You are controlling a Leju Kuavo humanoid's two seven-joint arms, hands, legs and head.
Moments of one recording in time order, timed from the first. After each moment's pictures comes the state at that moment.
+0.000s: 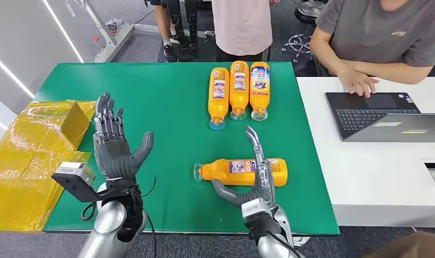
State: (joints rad) left arm -0.23 -0.09 -0.47 -1.54 0.11 0.55 -0.70; right arm -0.17 0.01 0.74 -1.47 0.19 -0.61 -0.54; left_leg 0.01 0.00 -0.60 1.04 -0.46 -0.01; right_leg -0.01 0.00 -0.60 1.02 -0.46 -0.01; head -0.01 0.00
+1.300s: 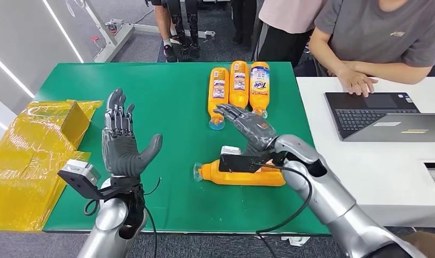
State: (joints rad) left arm -0.26 -0.10 -0.47 -1.52 0.09 0.43 -0.70; right arm -0.69 -0.16 0.72 -1.25 0.65 0.20 -0.22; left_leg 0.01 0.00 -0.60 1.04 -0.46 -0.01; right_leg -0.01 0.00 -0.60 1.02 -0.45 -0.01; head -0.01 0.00
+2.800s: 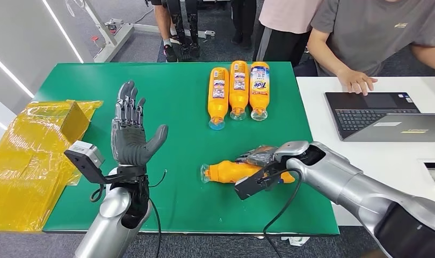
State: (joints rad) left arm -0.34 -0.09 -0.51 -1.45 0.21 0.42 -0.67; right arm -0.98 -0.29 1.36 -0.90 0.51 0.48 -0.21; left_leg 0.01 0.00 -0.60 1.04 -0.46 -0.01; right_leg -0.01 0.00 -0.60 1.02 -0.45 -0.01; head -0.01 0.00
